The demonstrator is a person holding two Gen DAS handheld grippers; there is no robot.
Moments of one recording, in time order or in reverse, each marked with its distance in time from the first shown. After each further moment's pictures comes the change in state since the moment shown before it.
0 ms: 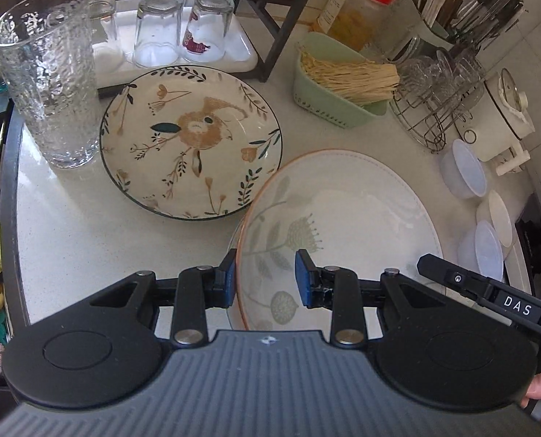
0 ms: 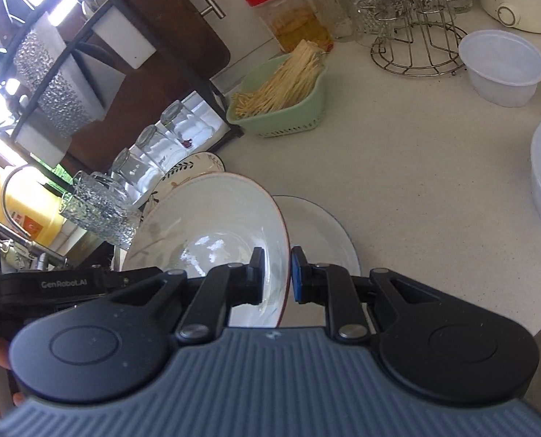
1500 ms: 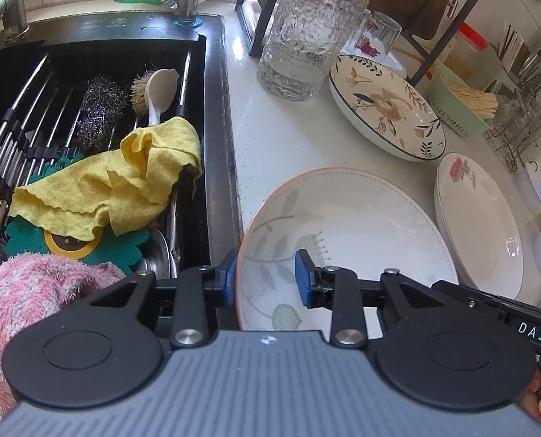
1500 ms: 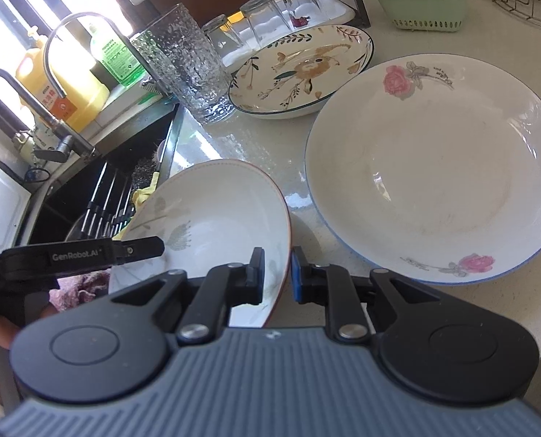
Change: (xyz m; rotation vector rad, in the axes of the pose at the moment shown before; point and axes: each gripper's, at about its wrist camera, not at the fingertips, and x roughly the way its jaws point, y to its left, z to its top) left arm -0.046 0.164 -0.138 -0.148 -0.178 0.128; right arm 0.054 0.119 -0.131 -0.229 0.103 0.071
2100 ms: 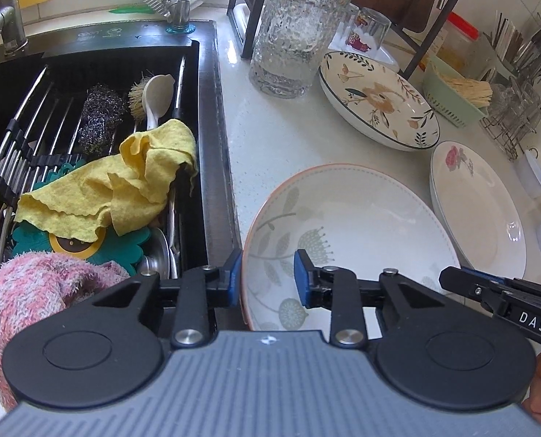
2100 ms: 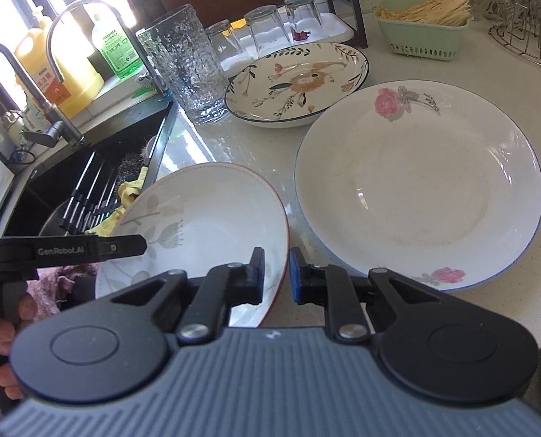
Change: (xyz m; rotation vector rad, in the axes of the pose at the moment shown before) left arm -0.004 -0.010 -0.010 0.048 -0.011 0.028; right arm -0.008 0.008 -0.004 -0.107 -0.030 -0.079
